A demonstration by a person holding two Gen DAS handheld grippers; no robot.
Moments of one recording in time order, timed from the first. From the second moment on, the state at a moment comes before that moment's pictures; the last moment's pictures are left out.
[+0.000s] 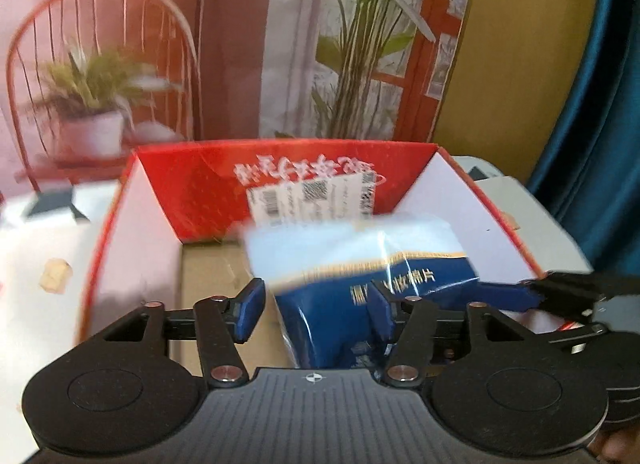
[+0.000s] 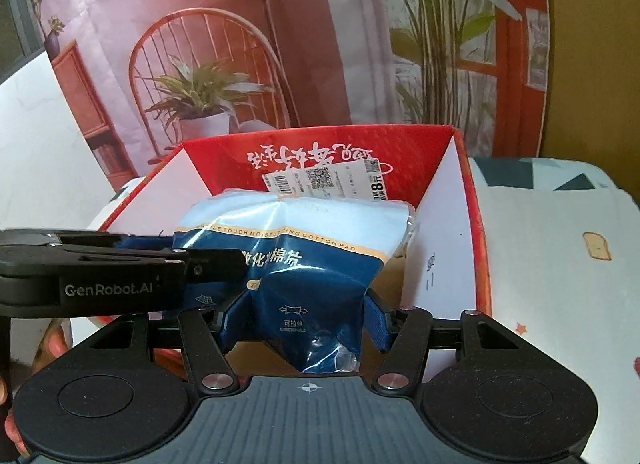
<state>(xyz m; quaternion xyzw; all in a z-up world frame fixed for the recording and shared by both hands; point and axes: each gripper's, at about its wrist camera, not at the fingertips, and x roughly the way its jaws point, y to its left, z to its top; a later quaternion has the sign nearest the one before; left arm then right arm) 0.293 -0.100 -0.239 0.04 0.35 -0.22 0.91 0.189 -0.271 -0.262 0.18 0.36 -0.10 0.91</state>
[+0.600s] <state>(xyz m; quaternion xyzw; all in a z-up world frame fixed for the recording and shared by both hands) 0.192 -0.016 -0.214 0.00 0.28 -0.18 0.94 0.114 -0.237 -0.228 0.12 0.26 -0.12 0.95</state>
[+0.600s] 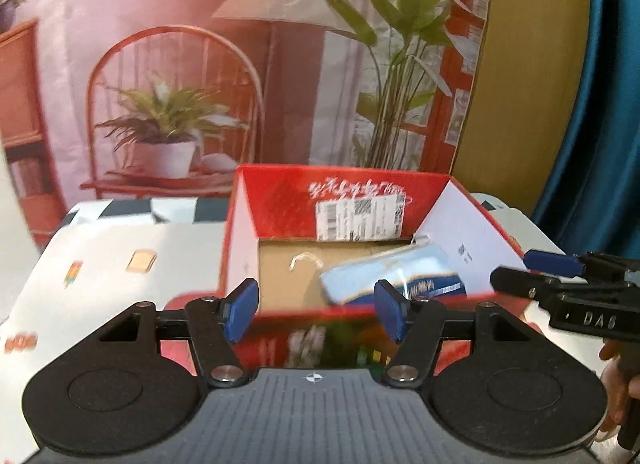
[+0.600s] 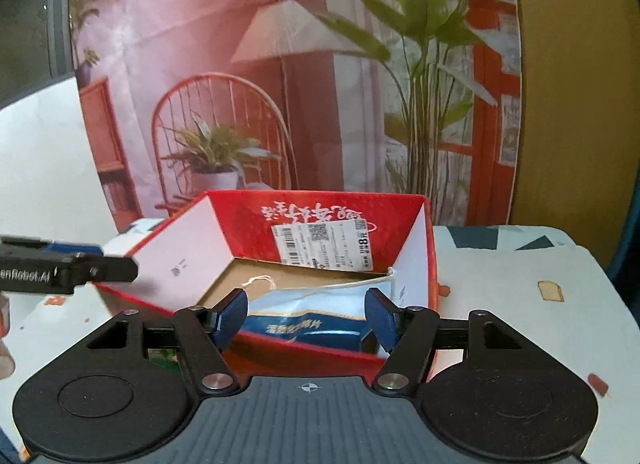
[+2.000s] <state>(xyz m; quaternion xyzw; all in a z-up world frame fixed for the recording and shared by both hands) 0.122 0.018 -0.317 -0.08 0.41 -0.14 0.90 0.060 -0.158 -0.323 0.15 0.35 -0.06 0.92</state>
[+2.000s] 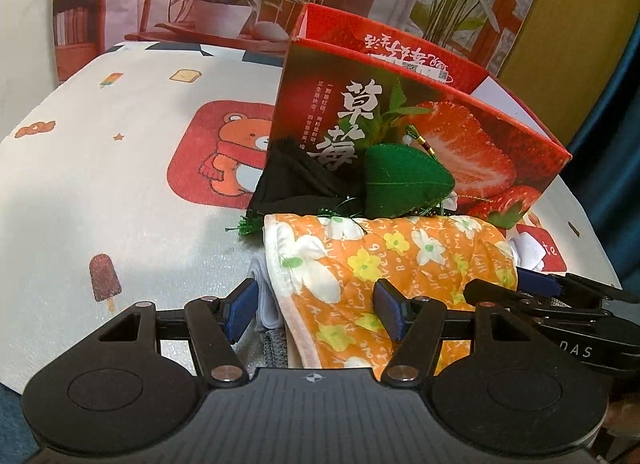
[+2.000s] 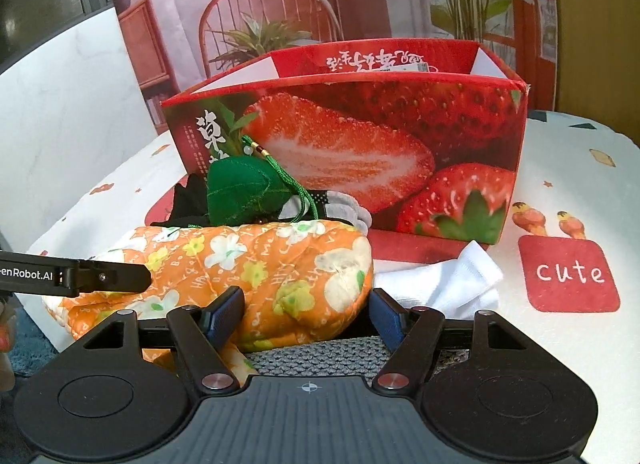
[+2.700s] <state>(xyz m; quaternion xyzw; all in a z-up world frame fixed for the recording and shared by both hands) 0.122 0.021 -0.319 -0.09 0.40 -0.16 0.90 0.058 -0.154 -0.319 0.13 0.35 -0.05 0.93</state>
